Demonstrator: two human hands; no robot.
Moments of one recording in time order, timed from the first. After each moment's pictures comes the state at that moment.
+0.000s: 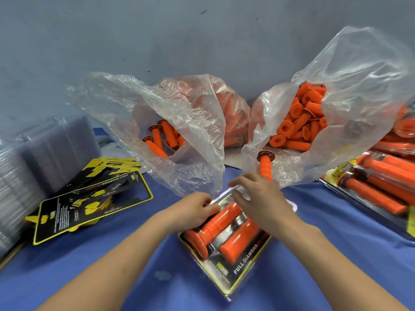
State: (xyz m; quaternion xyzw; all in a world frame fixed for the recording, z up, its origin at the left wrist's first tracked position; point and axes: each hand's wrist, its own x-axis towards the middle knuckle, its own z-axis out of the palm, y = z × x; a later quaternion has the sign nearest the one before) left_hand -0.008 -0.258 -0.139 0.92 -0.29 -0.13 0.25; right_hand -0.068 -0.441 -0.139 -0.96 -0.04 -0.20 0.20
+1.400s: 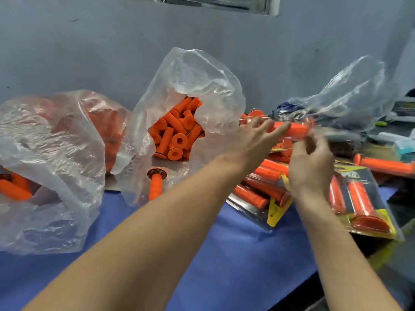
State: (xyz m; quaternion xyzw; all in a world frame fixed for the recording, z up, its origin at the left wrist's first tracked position) left_hand -0.063 -0.637 -0.037 0.74 -0.58 0.33 0.05; right_hand -0.181 -0.679 -0.060 -0.64 0.34 -0.57 0.39
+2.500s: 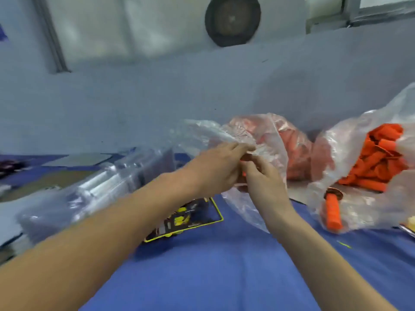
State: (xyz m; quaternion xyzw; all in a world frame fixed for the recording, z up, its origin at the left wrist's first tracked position) left_hand -0.048 -0.180 0.037 0.89 -0.39 0.19 0.11; right_hand -0.077 -0.298 -0.012 -0.69 -0.04 -0.22 0.68
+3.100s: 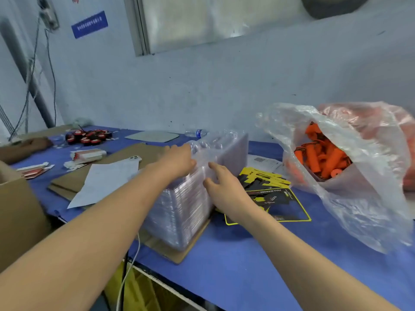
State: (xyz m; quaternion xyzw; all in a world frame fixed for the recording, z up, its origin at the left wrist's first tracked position) left_hand -0.029 0.092 0.013 0.99 0.13 0.08 0.01; right_hand -0.045 -0.055 -0.048 -0.83 -0.25 -0.03 0.49
